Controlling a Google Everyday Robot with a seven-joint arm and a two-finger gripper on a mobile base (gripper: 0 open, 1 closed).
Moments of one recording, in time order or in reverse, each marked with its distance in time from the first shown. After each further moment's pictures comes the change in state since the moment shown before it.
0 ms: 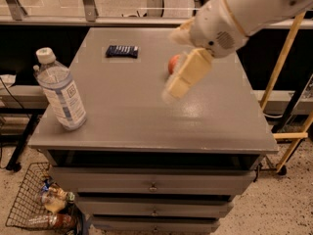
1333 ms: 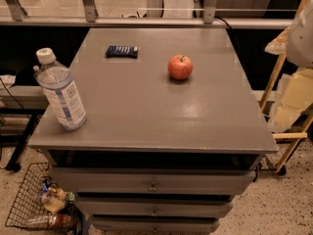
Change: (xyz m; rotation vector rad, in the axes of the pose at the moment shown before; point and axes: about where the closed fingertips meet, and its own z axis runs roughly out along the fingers) arm 0.137 0.037 -0.131 0.189 0.579 0.085
